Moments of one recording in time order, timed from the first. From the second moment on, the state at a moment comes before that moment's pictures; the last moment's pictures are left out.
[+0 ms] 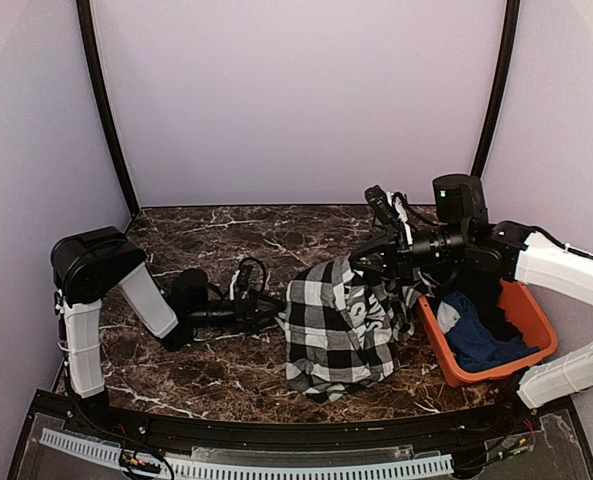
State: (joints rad) left arm -0.63 2.04 0.59 1.22 0.72 -1.05; right arm 0.70 1.22 0.98 -0.19 -0.77 -0.10
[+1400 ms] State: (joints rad) left arm -0.64 1.65 0.64 1.08 0.69 -0.92; right arm 0.70 1.21 1.05 -0.39 -0.56 -0.25
